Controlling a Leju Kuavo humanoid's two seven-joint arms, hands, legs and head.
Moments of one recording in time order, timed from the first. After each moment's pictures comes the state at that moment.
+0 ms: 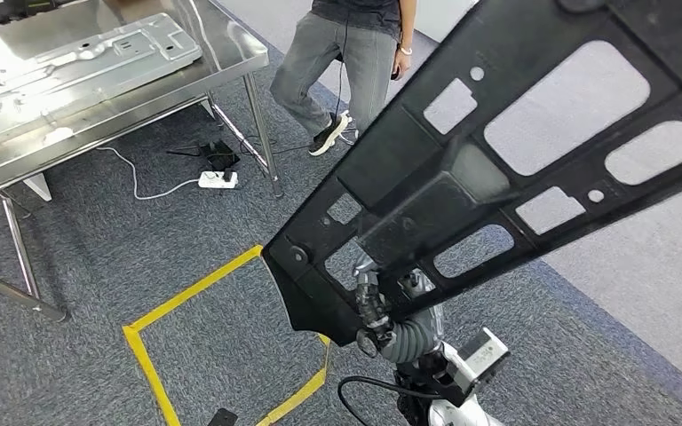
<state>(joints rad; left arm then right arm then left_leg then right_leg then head) -0.14 0.01 -1.12 -0.23 0.50 0.36 -0.09 -0.17 -0.11 0.82 -1.90 -0.03 -0.45 -0.44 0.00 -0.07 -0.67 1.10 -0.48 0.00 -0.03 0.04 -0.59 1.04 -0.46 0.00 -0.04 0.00</state>
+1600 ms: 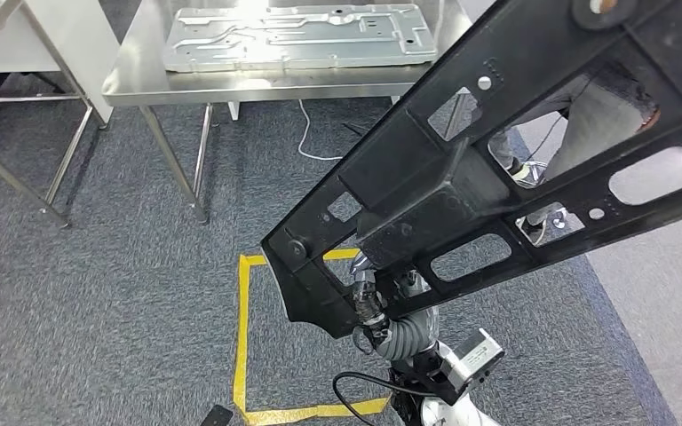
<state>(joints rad) -0.15 0.02 -1.12 -0.23 0.47 0.37 -0.06 -0.17 -0.09 0.82 -1.86 -0.05 -0.49 -0.48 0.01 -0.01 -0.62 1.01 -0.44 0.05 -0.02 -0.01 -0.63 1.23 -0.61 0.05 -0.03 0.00</state>
